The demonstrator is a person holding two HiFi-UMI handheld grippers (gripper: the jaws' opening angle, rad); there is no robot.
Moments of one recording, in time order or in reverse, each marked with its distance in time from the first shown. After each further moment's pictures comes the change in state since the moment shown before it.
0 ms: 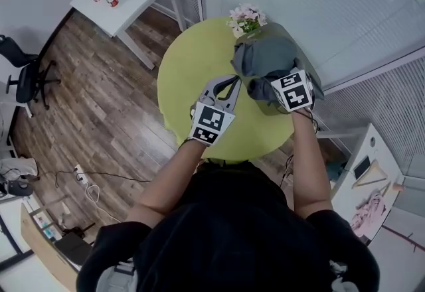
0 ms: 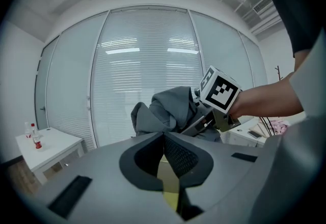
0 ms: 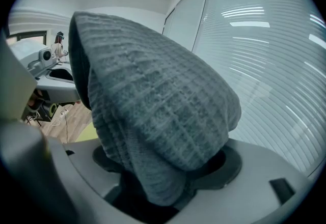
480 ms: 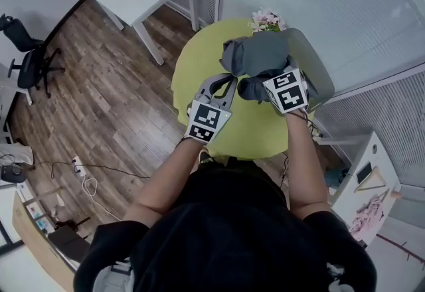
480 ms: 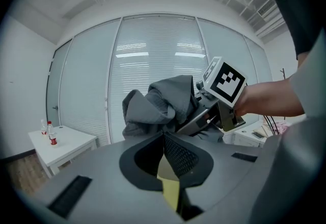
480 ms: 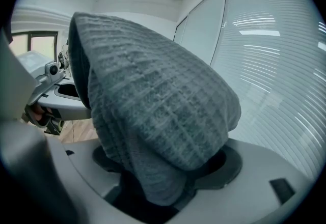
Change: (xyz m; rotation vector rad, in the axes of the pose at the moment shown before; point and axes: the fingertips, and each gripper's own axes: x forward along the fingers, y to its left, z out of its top) left arm -0.082 0.058 -0.015 -0.037 -0.029 0.075; right arm 0.001 0.104 0.084 -0.057 -0.073 0.065
